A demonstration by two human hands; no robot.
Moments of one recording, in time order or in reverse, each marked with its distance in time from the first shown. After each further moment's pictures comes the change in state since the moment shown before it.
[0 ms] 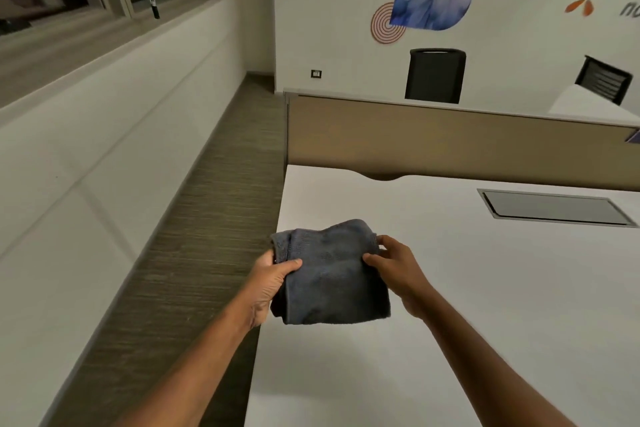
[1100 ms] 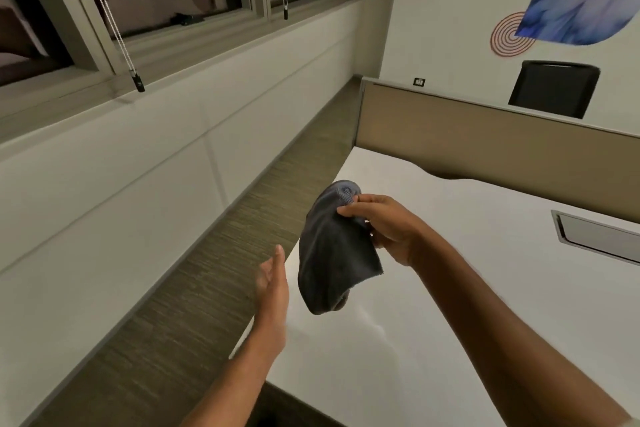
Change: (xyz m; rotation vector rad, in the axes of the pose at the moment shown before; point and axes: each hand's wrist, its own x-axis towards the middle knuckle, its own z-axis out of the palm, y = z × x) left_hand -0.185 -0.097 0.083 -0.185 0.681 0.147; right_hand -0.092 -0.065 -0.015 0.029 -0.574 -0.034
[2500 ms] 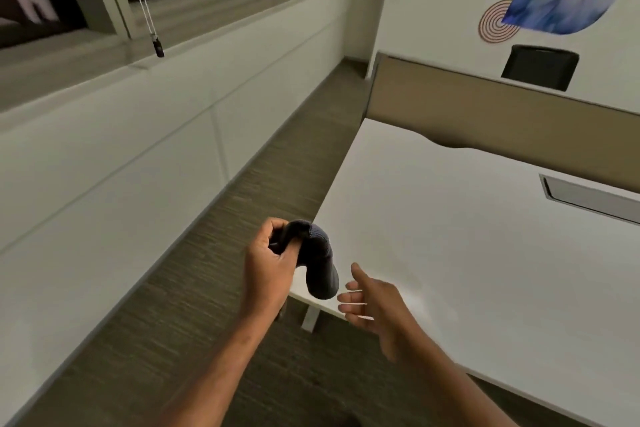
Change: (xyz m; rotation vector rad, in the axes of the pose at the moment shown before) left_hand -0.062 0.010 -0.152 0.232 -0.055 0.644; right_hand -0.137 0.145 0.176 0.185 0.250 0.317
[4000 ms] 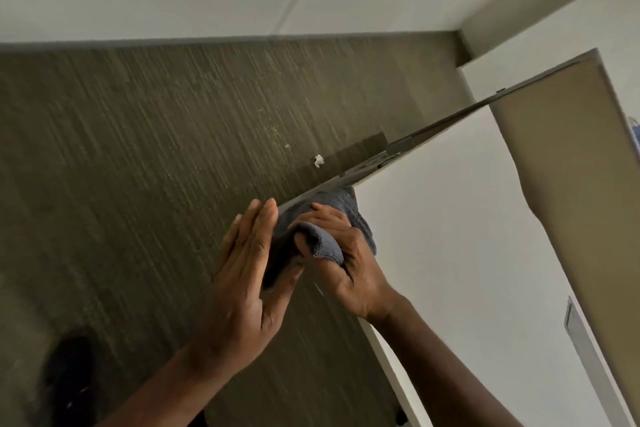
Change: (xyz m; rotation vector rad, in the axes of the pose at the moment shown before) left_hand -0.115 -0.218 0.020 0.249 0.303 0.087; right_hand 0.159 0.056 0.097 -1.015 -0.692 -1.024
